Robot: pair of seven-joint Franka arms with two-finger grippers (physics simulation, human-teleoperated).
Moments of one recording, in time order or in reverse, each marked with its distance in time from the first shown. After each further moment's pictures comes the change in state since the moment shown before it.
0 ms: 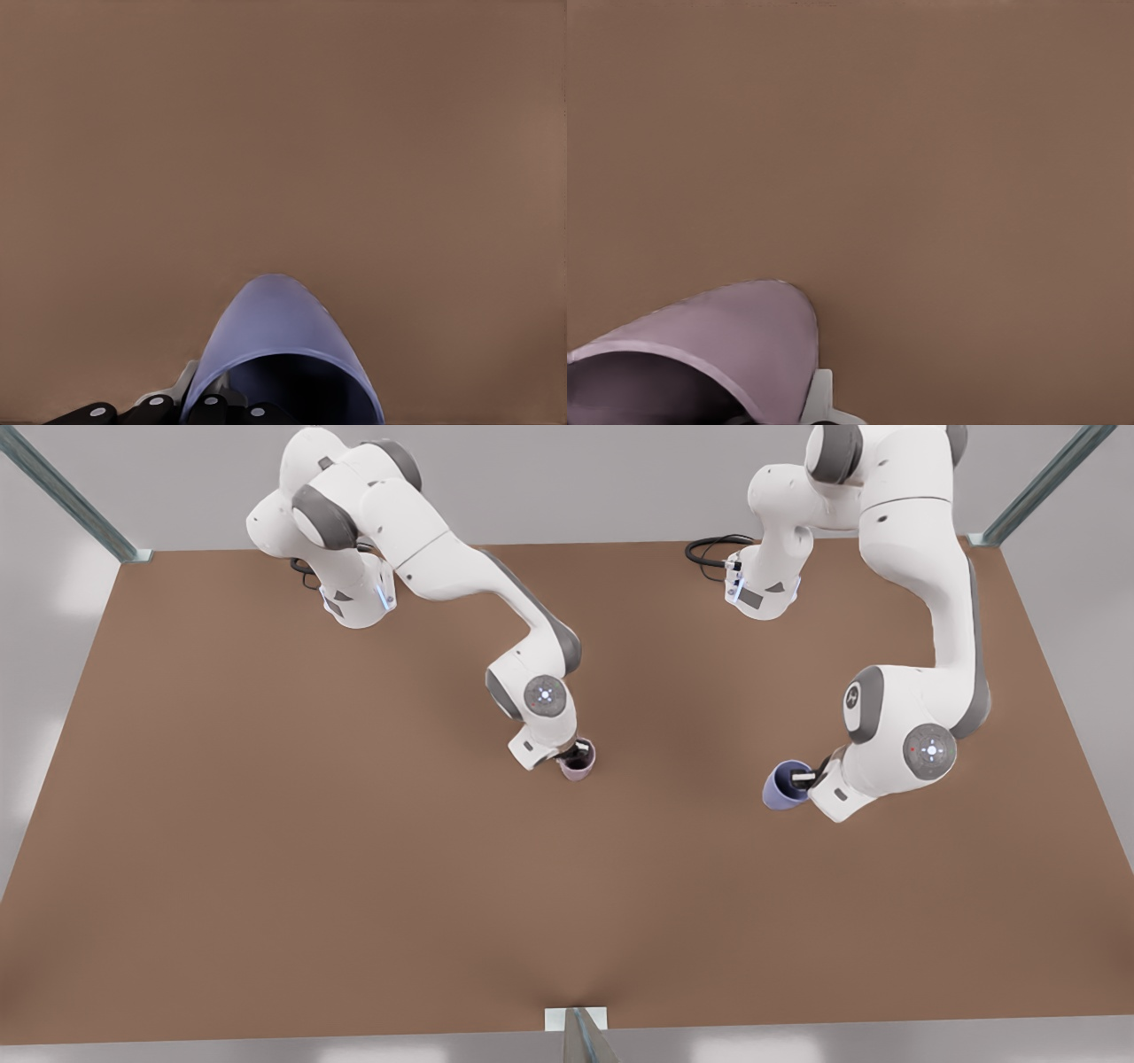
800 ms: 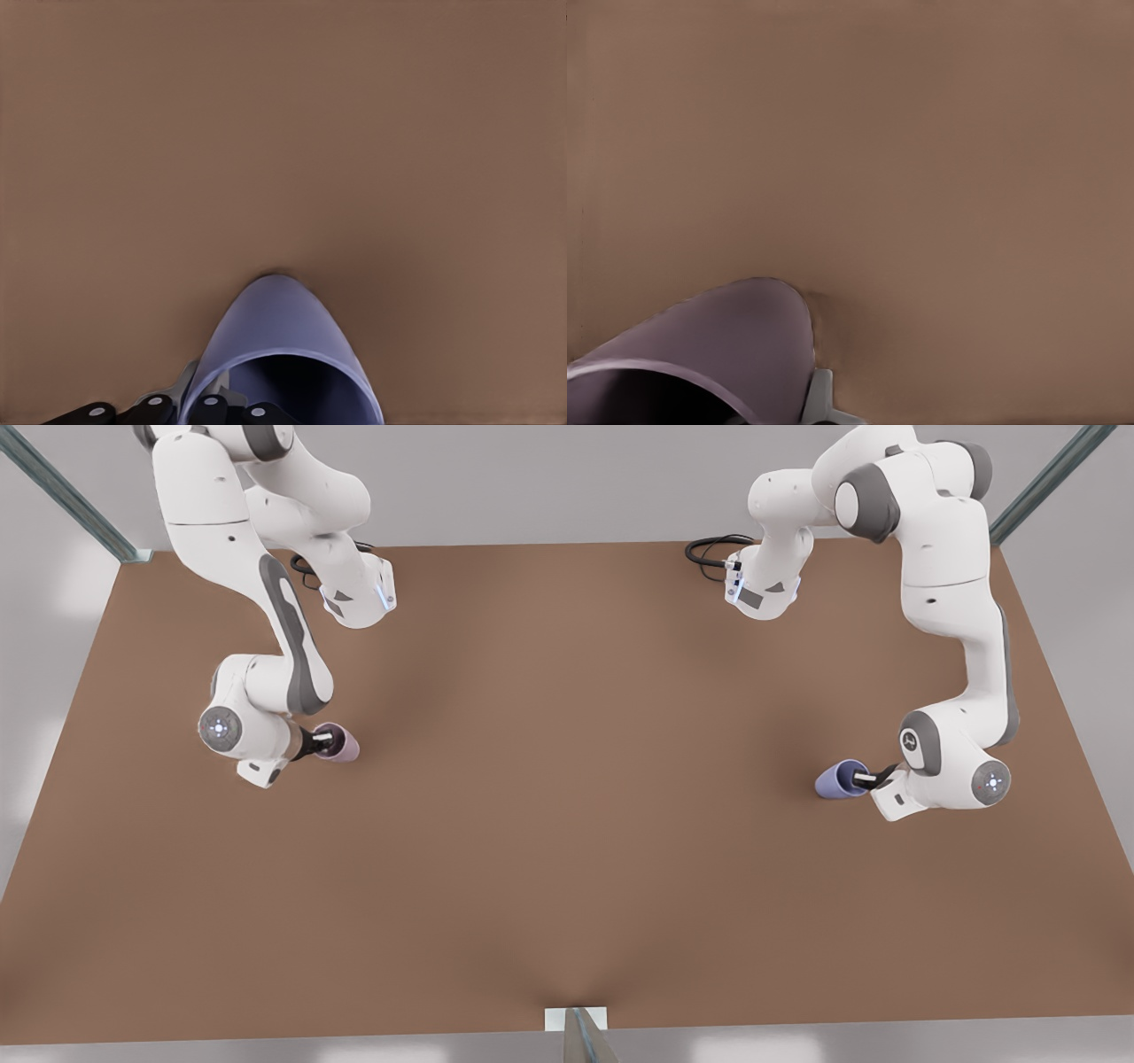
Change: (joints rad) left arm 0.244 0.182 0.079 -0.171 -0.022 0.182 0.572; right arm -0.661 -0.535 -0.115 -0.721 -0.090 -0.109 -1.116
